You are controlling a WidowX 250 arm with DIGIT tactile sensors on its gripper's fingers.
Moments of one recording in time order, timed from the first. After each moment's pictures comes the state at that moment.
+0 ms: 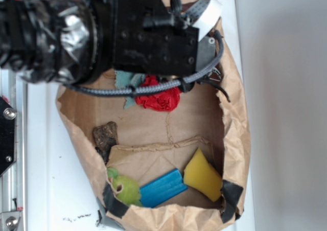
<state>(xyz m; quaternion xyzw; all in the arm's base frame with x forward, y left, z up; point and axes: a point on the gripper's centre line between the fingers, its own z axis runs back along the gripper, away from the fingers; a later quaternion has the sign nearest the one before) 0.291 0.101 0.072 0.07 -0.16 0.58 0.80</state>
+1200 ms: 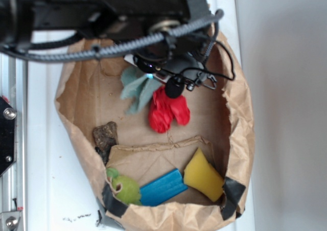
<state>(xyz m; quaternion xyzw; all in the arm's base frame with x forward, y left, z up) 0.279 0.078 0.121 -0.02 -0.11 0.49 0.86</state>
